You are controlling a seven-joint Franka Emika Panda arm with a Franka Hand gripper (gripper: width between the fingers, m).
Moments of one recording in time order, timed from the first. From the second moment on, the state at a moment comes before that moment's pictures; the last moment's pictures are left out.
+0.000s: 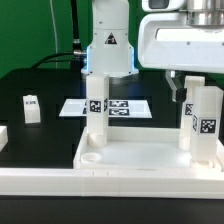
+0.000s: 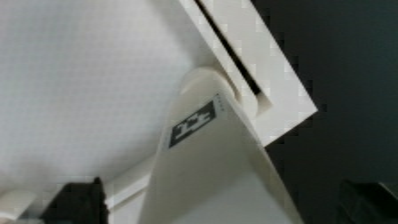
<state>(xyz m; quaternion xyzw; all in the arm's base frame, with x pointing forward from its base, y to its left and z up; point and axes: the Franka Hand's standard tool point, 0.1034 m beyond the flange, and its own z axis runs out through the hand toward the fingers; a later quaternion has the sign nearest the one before) 0.634 0.097 0.117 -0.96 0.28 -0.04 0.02</state>
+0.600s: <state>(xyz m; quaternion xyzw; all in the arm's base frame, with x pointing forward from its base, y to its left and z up) 0.634 0.100 0.117 -1.00 0.04 -0.05 0.00</state>
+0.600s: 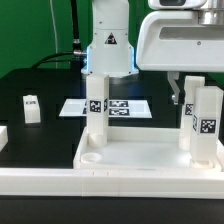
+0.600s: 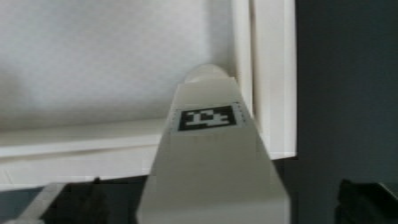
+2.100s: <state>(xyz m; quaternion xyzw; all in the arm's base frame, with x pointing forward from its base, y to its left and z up) 0.634 0.098 0.115 -0.93 0.37 -0.04 0.03</state>
